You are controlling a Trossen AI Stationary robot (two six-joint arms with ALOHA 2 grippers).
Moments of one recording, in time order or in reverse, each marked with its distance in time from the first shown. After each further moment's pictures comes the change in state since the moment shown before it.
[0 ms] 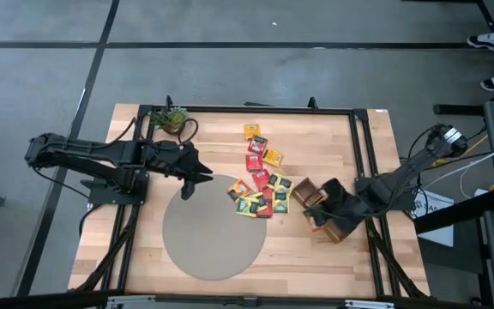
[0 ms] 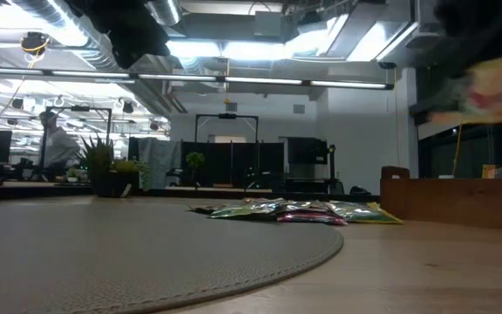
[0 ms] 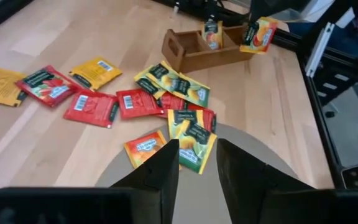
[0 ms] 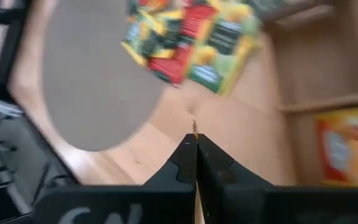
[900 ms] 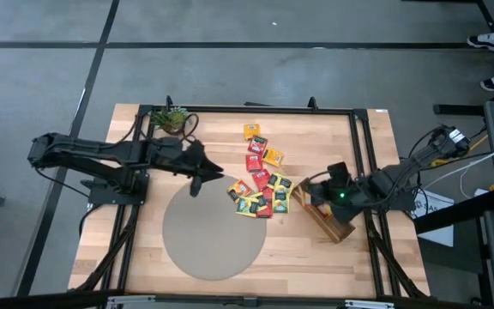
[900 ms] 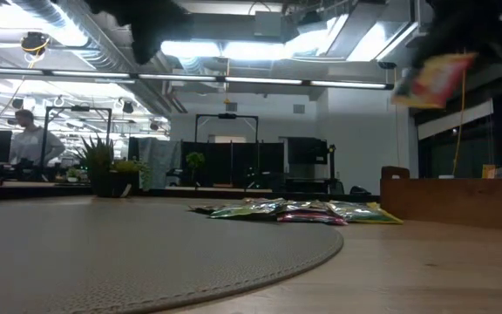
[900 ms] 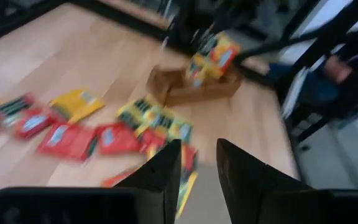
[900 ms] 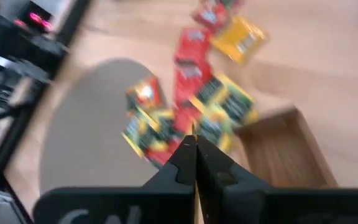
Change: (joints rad) left arm 0.035 0.090 0.000 0.271 0.068 -0.084; right arm -0.087 -0.007 0.099 -0.108 0.277 -0.036
